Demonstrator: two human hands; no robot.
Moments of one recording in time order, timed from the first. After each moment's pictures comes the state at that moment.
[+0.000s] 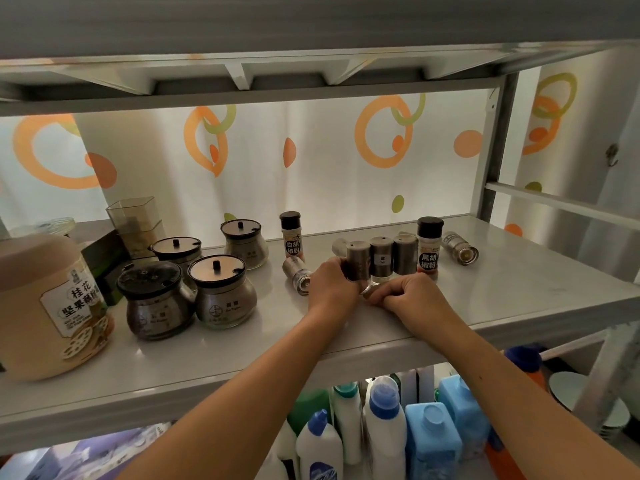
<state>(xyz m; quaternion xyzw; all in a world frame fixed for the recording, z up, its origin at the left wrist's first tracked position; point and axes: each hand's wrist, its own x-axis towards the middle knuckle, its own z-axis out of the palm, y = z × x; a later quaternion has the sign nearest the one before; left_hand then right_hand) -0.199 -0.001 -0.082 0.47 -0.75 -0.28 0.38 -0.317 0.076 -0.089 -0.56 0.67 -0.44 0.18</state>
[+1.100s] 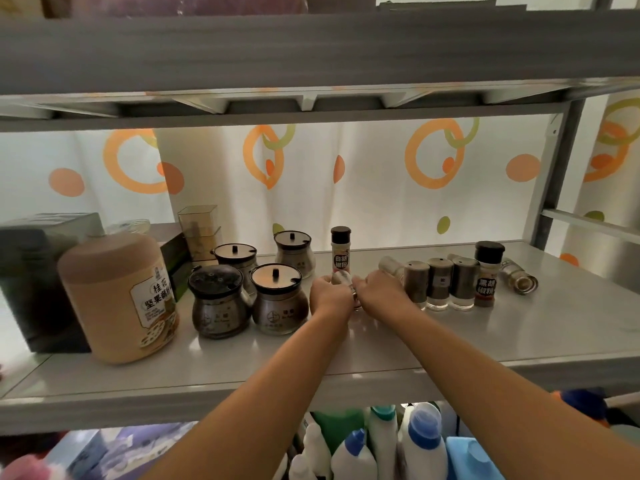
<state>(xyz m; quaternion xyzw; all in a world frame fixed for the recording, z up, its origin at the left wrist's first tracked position) -0.140 -0.032 -0.077 0.52 -0.46 -0.53 0.49 -0.221 -0.008 -0.057 -0.58 0.76 -0.27 0.14</state>
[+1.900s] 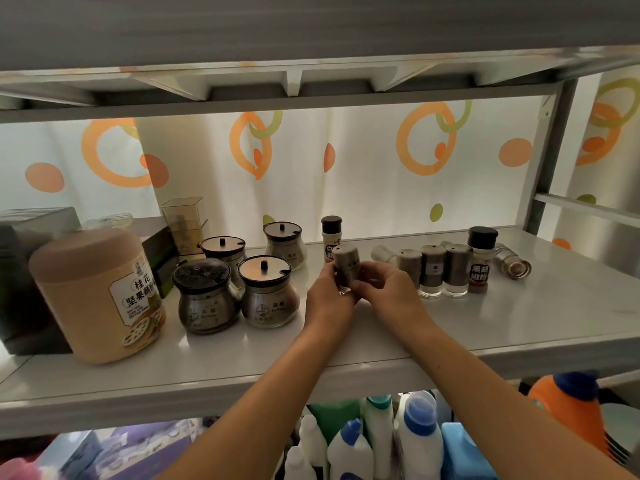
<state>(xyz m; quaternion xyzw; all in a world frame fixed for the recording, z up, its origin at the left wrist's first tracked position) -0.134 -0.019 -0.096 0.46 -0.68 -0.35 0.46 -0.243 0.011 -0.092 -0.55 0.58 -0.55 0.22</state>
